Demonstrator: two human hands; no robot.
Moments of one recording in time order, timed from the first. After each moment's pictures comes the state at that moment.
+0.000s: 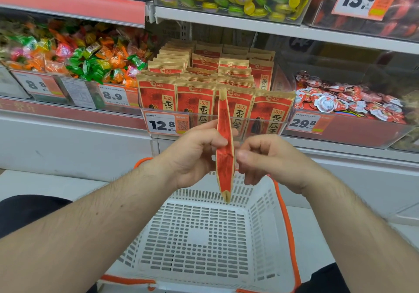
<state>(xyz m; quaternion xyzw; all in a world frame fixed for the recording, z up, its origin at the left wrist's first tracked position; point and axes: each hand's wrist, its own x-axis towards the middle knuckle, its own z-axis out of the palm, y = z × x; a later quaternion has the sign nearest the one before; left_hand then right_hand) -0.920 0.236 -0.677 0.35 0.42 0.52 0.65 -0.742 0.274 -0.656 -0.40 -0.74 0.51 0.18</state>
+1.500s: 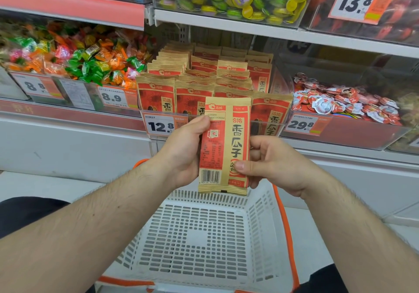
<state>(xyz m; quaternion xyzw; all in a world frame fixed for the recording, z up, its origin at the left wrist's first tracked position) -0.919 0.239 -0.671 0.32 0.44 0.57 0.62 -0.737 0.280 -0.665 -0.39 -0.70 0.57 0.18</state>
